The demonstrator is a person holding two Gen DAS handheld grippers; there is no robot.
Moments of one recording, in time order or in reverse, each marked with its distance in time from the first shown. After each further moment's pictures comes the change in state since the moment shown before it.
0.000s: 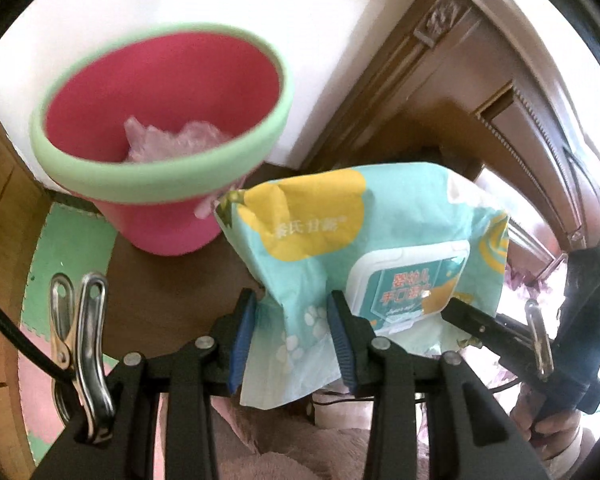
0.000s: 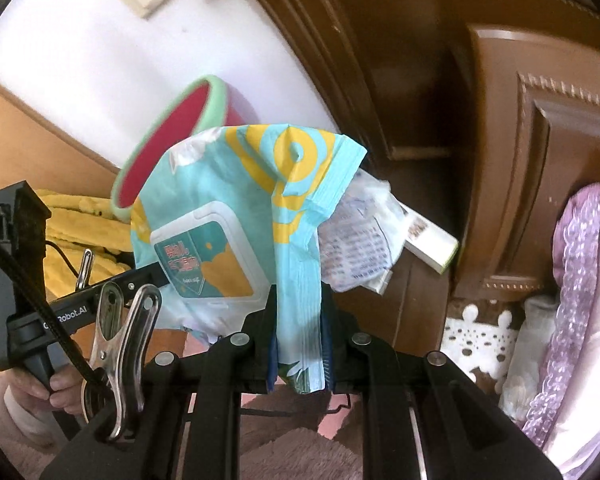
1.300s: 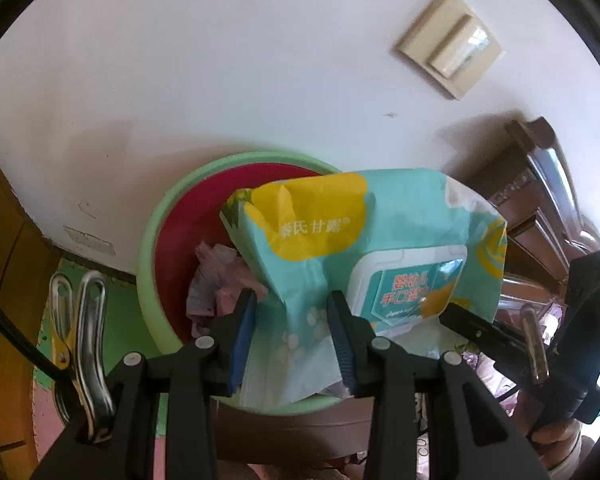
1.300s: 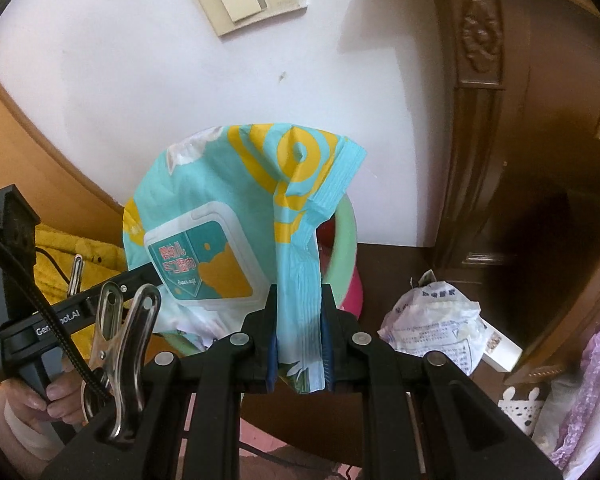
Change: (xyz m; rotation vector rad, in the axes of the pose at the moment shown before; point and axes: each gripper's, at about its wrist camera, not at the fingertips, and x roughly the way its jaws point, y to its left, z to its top) left arm -0.050 0.128 0.119 0.007 -0.122 -0.051; right arm 0.062 0.144 0.104 -0.057 -0.117 -0.077
